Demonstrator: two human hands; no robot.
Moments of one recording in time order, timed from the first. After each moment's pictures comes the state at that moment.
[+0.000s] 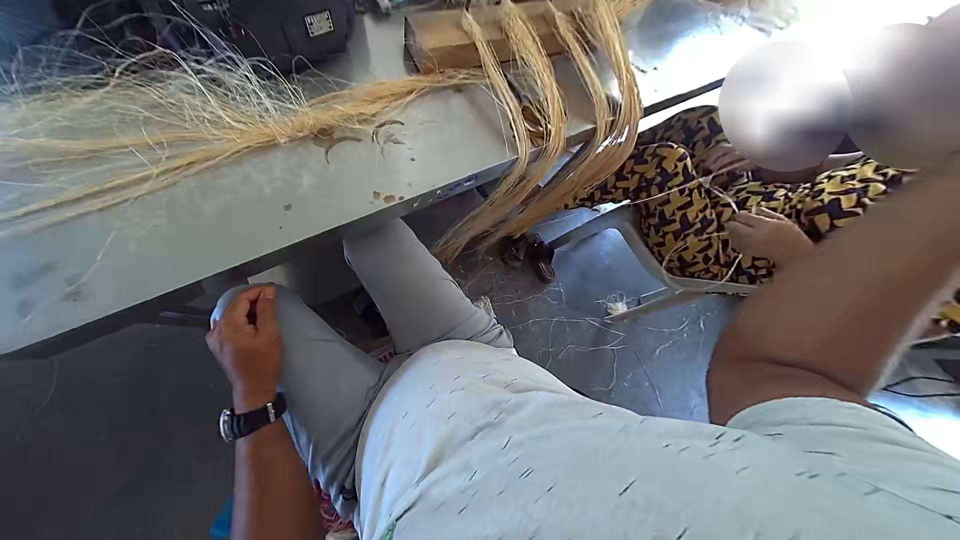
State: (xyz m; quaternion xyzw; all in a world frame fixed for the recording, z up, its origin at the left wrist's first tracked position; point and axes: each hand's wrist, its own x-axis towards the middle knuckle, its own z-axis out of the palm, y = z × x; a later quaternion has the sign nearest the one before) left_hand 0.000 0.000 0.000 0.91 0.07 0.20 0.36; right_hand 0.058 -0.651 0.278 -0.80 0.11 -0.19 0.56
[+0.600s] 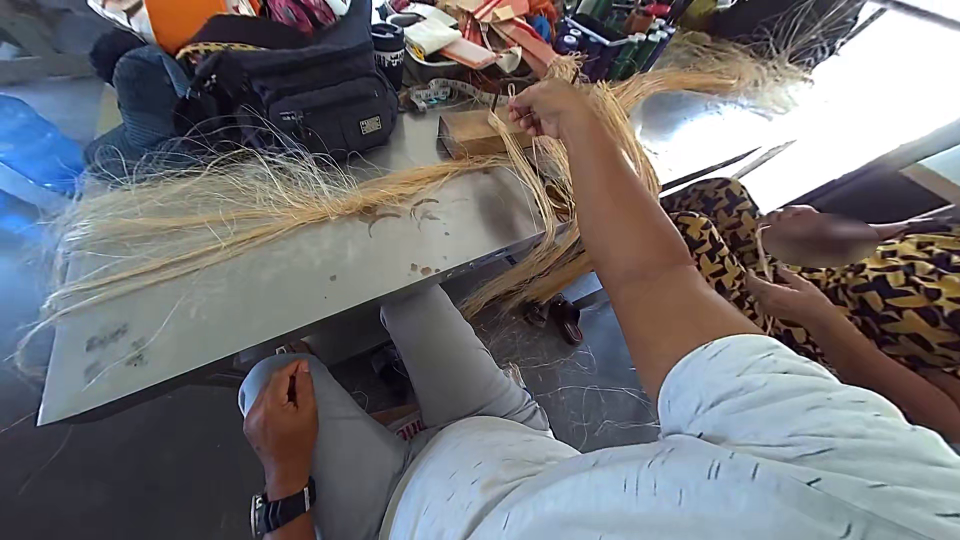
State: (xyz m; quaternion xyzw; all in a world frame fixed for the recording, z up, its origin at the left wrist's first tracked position) left_hand -0.006 -0.011 -0.008 0.91 0.09 0.30 0.26; right_hand 0.366 -0.447 0.208 -0.85 0.11 0.01 0.52
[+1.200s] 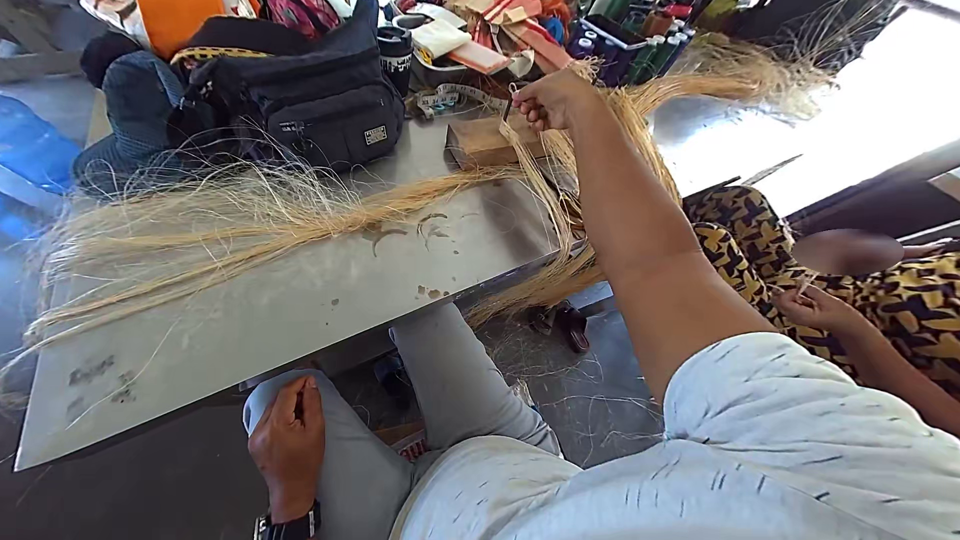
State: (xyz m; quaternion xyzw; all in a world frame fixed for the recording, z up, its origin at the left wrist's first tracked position) left_hand 0.012 -0.017 -0.009 0.92 0.09 0.29 0.26; right_hand 0.426 -0.446 0.214 -0.84 0.17 0.04 0.51
